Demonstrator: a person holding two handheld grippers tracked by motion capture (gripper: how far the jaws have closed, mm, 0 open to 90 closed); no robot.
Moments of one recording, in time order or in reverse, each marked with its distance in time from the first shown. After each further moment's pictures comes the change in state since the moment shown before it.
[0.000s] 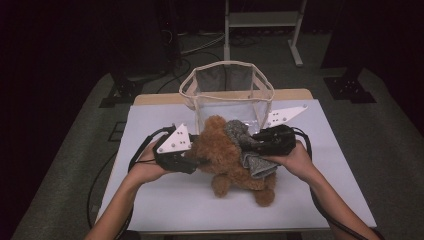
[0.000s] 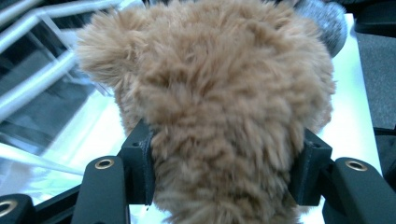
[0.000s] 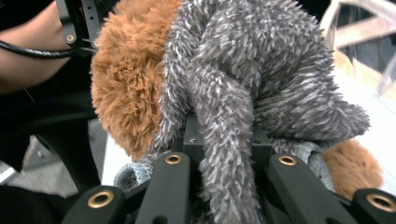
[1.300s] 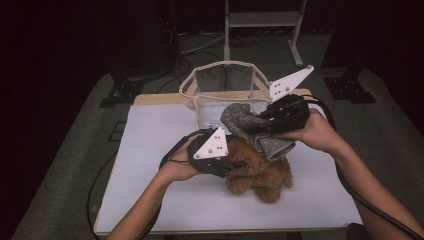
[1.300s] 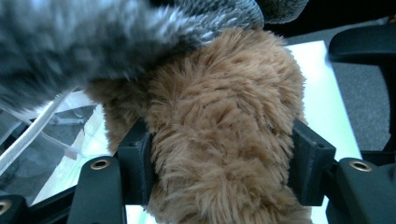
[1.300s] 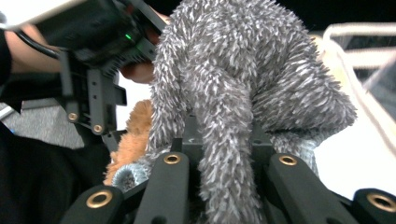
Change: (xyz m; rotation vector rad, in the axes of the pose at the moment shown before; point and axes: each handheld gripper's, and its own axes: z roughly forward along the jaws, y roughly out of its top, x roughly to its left) left arm -0.028 0.046 0.059 -0.076 -0.060 0.119; right arm 0.011 0.089 -0.039 0.250 -0.012 -0.146
